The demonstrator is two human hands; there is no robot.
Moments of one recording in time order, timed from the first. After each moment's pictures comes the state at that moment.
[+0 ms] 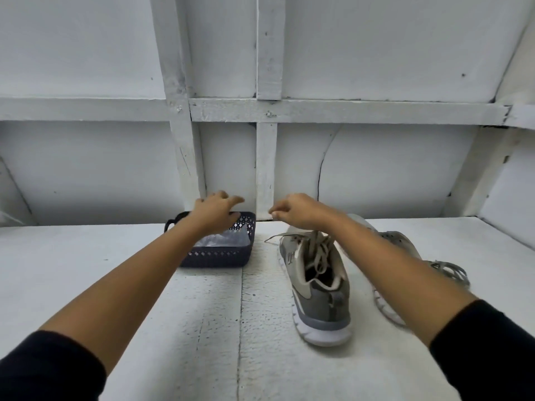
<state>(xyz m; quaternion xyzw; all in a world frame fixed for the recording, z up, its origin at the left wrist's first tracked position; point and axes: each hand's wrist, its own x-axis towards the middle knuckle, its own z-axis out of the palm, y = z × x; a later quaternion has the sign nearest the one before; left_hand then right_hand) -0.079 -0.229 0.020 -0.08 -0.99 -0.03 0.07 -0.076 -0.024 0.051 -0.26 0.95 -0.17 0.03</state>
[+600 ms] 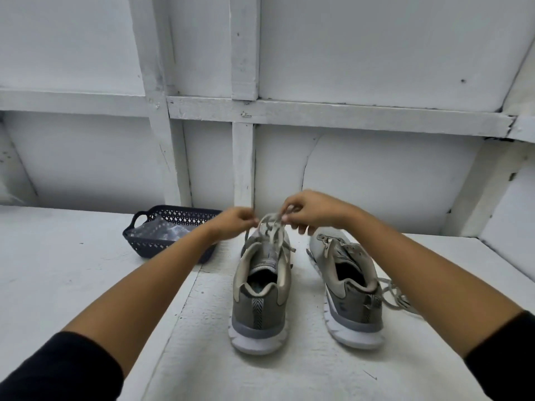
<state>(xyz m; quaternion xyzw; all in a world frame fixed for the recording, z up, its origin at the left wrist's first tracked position) -0.088 -0.114 0.003 -0.08 -0.93 -0.35 0.01 -0.097 0.092 0.066 -0.29 0.90 -0.30 0.14</state>
